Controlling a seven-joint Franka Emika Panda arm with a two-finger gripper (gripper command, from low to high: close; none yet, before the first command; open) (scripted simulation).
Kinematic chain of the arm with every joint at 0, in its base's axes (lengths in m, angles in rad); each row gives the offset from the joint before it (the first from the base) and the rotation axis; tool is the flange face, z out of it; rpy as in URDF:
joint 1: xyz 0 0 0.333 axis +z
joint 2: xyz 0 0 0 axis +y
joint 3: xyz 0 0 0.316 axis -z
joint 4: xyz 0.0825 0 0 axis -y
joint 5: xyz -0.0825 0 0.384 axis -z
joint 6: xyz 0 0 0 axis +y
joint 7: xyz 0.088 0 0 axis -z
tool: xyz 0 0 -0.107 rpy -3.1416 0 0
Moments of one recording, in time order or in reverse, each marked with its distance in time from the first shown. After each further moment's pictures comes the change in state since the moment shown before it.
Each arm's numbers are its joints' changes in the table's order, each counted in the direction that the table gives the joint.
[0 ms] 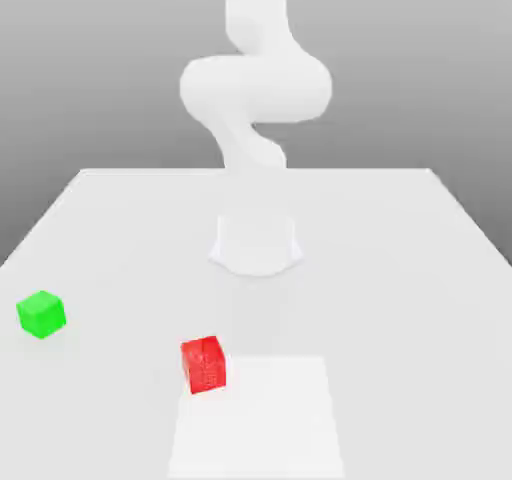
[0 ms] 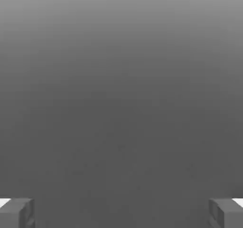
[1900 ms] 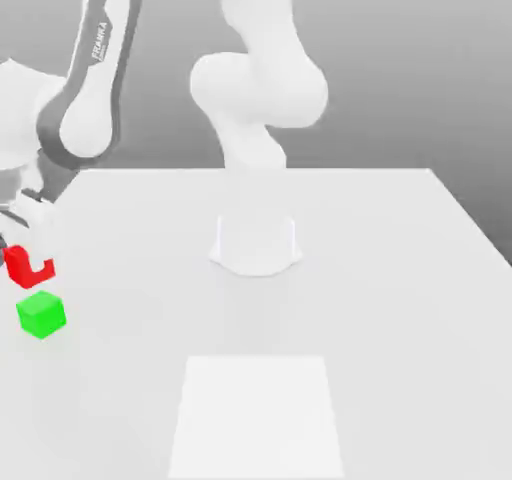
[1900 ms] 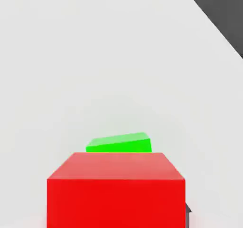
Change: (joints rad) arm -0.601 0.807 0.375 -0.335 -0.101 -0.416 -0.354
